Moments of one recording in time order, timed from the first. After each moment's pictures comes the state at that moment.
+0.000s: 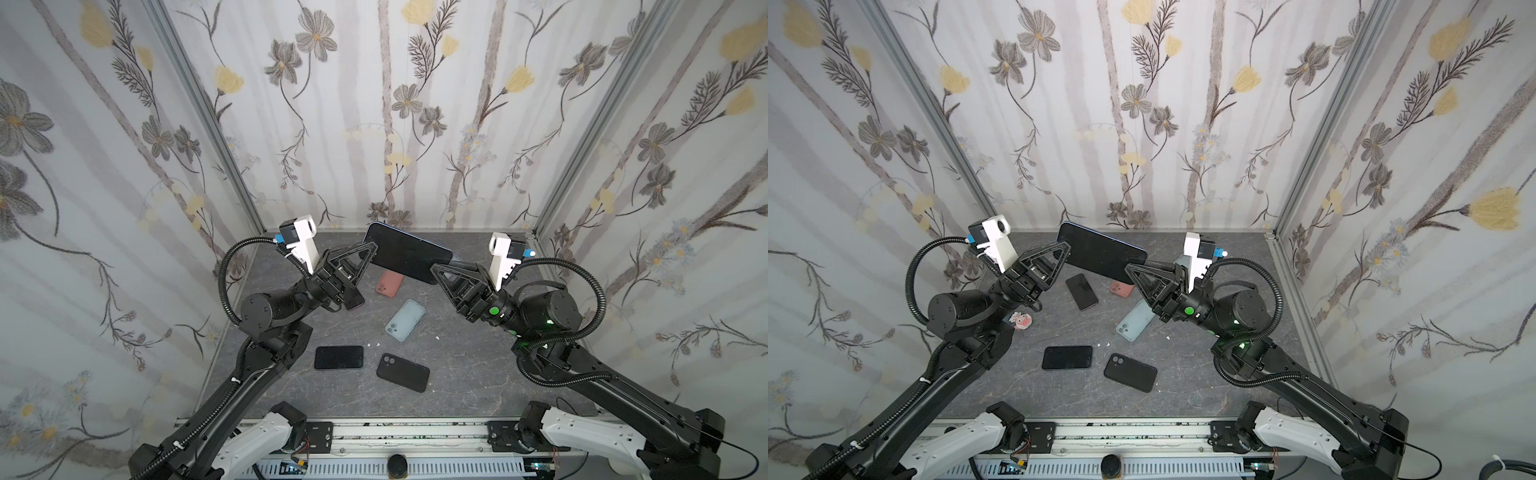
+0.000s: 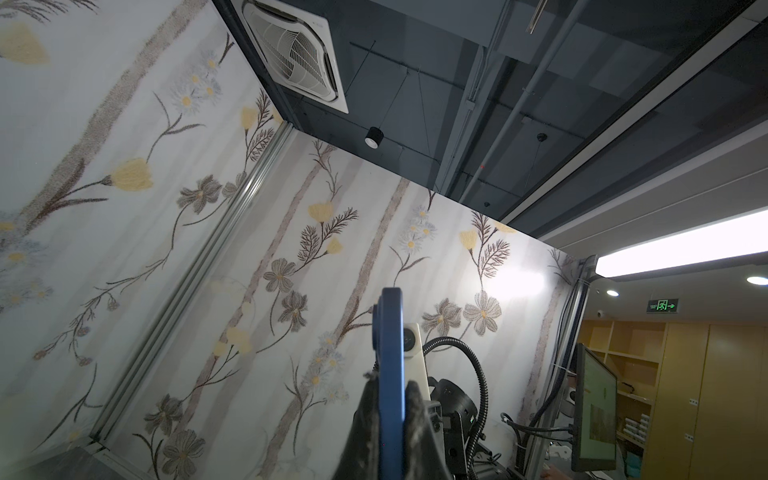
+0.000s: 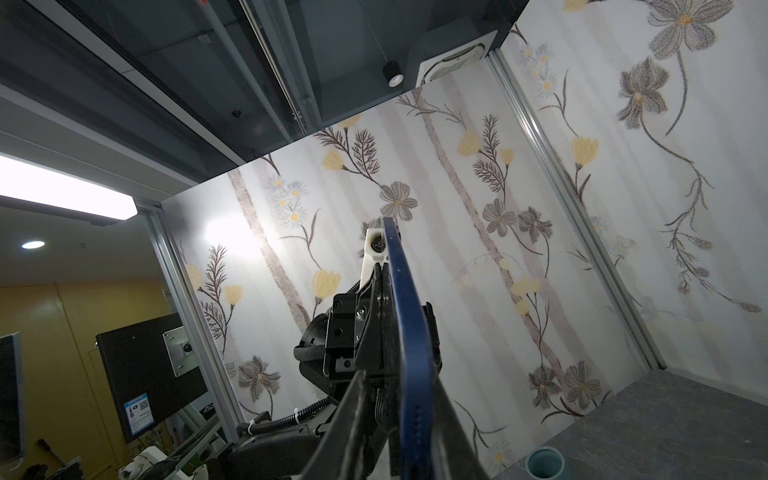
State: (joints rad) left arm -0.54 0.95 0.93 0.83 0.55 -1.03; right arm 0.89 0.97 0.95 0.58 -0.33 0.71
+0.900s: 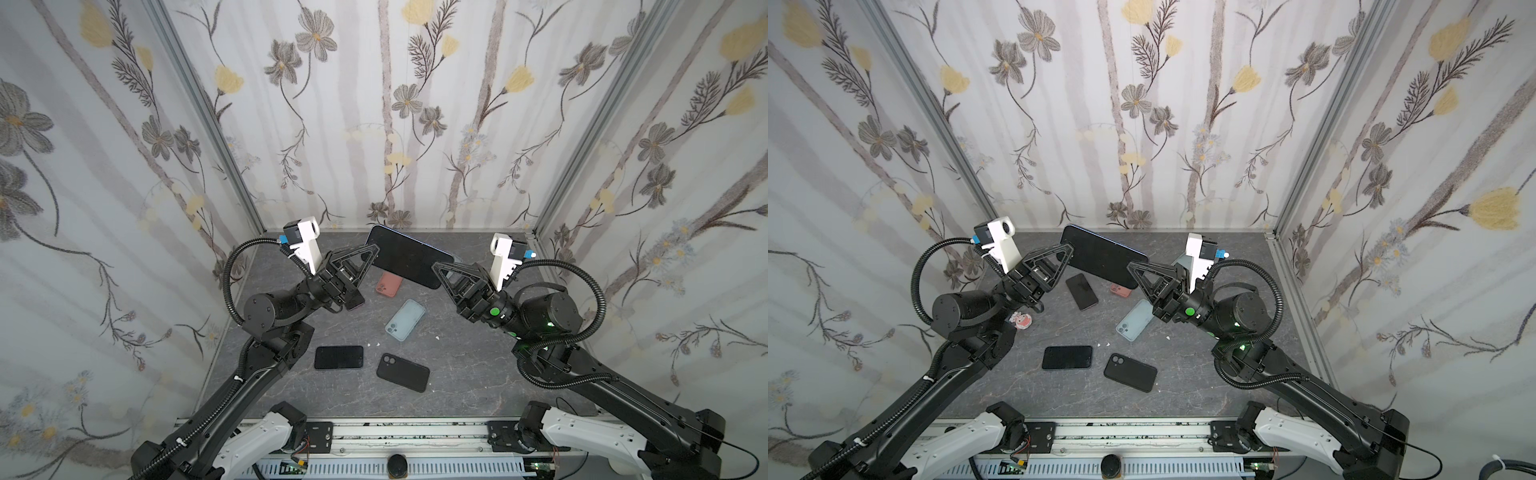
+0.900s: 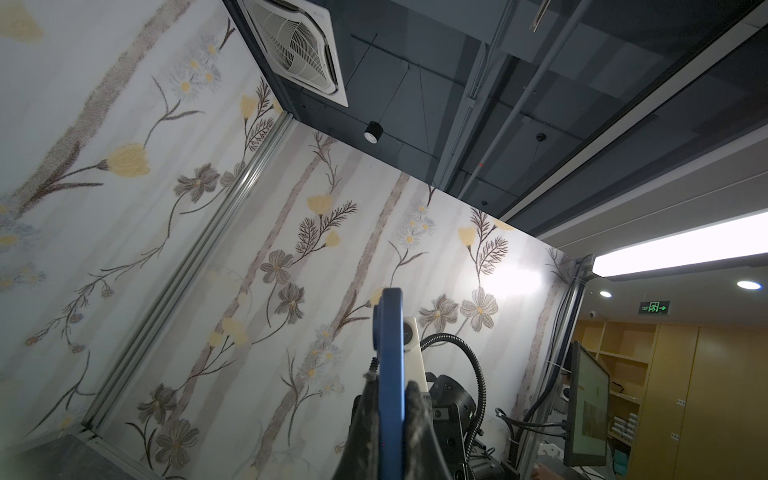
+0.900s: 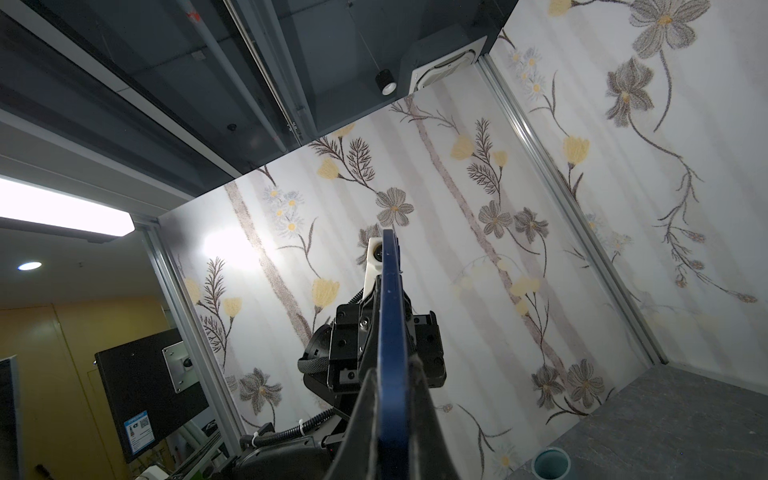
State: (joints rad) left arm -0.54 0.95 0.90 0.84 0.56 -1.05; right arm 0.90 0.96 0.93 0.58 -0.29 0.73
